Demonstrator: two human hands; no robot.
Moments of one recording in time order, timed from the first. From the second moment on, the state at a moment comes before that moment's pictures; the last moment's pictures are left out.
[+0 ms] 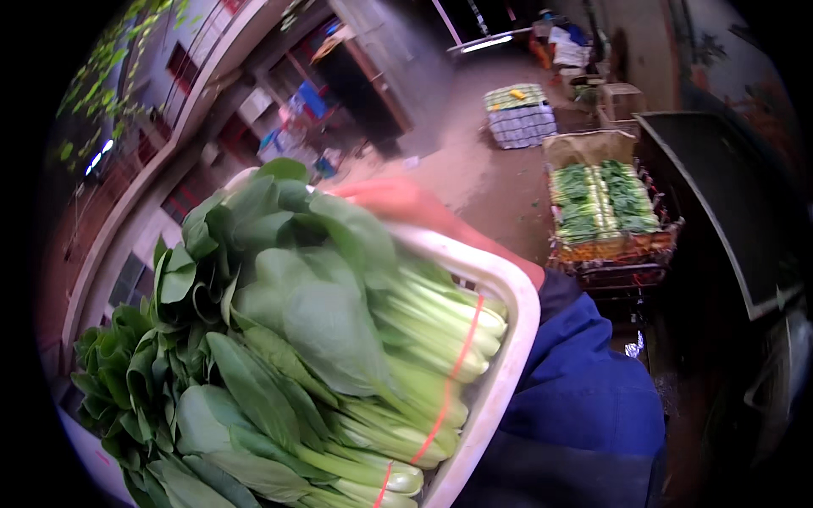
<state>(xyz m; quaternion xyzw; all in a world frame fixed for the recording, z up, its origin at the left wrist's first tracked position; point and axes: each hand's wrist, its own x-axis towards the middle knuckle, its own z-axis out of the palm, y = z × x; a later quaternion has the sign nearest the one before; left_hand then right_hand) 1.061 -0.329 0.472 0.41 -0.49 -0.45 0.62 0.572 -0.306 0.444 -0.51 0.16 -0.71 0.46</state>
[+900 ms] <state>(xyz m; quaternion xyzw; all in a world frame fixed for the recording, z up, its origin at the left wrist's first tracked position) 0.688 -0.147 0.359 0.13 -0.55 -0.79 0.25 0.507 0.287 0.372 -0.29 0.39 -0.87 0.12</state>
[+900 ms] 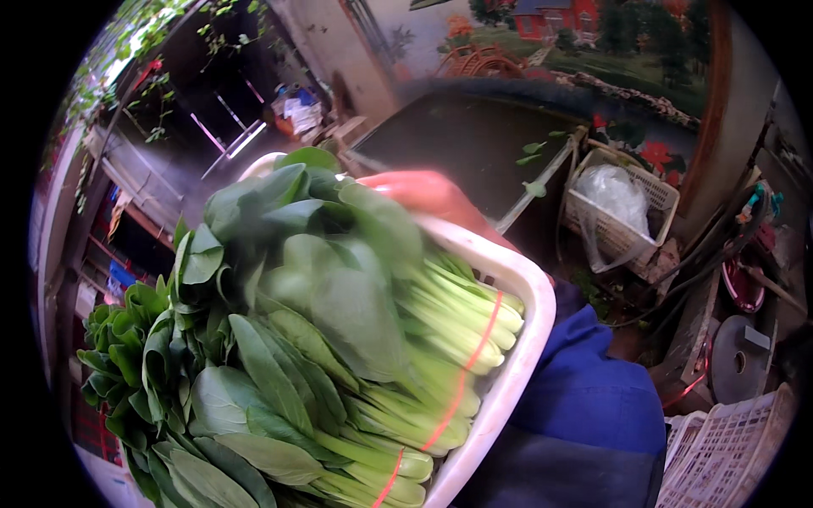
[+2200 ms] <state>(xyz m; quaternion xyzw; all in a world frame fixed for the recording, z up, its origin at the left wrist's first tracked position) 0.173 0.232 0.168 0.05 -0.39 -0.92 0.10 0.157 0.833 0.108 0.11 0.61 -0.77 -0.17</state>
